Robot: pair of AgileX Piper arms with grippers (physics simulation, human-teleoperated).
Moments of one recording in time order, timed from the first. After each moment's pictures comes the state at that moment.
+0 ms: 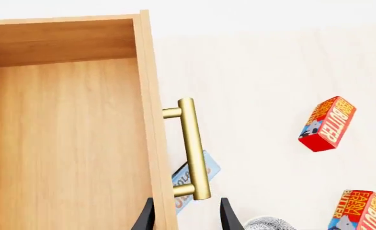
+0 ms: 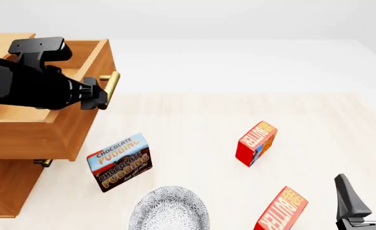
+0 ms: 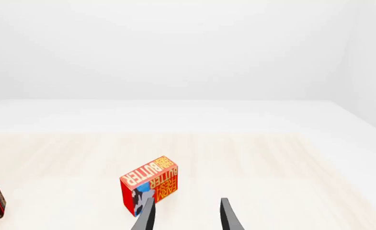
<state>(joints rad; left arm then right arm) -0.29 1.21 -1.21 0.85 -0.18 0.00 0.01 -0.01 0.00 0.00</state>
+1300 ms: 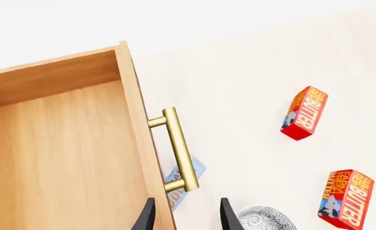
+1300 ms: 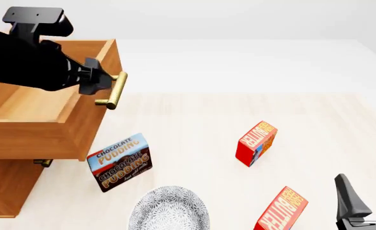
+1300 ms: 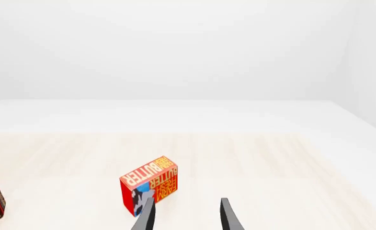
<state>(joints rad) -0.37 1.22 -1.39 0.98 -0.11 0.00 0.01 -0.01 0.00 0.00</state>
